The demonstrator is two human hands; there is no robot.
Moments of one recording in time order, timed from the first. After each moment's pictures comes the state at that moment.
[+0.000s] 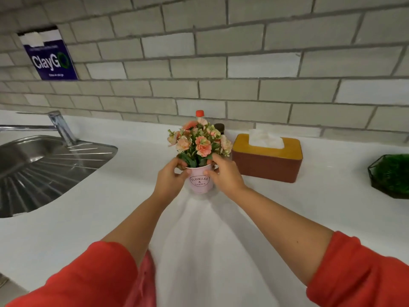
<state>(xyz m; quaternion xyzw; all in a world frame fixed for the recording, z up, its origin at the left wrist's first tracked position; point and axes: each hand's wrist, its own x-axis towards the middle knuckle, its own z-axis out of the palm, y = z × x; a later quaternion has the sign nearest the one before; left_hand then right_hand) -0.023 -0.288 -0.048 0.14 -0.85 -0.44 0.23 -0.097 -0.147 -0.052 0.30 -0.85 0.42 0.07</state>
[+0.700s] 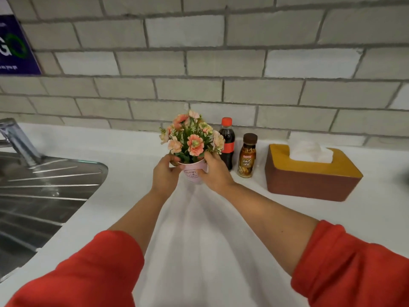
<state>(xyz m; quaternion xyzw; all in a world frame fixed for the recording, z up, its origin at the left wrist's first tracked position) -0.145 -0.464 -0.073 0.11 -0.83 -0.49 0.24 -0.184 -0.324 -0.062 0.24 -0.91 0.35 0.05</state>
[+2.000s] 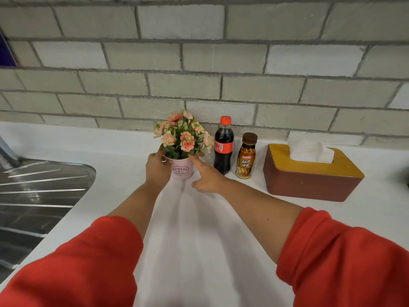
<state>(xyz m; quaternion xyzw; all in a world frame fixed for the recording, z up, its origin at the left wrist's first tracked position) -0.191 -0.488 -0.079 0.18 -0.87 -0.41 0.20 -0.206 -0.335 -0.072 0.27 -0.91 0.30 -0.13</state>
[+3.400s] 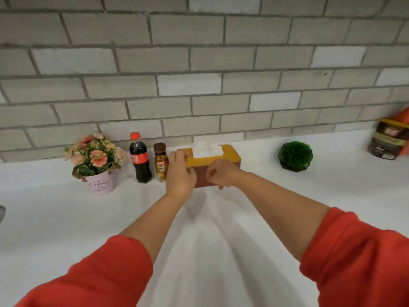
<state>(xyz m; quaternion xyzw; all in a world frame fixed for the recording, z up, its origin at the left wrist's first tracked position) -0.113 -0.220 -0.028 -0.09 -0.86 -0.43 0.26 -0.114 -0.085 0.002 0.06 -0.97 0.23 -0.08</state>
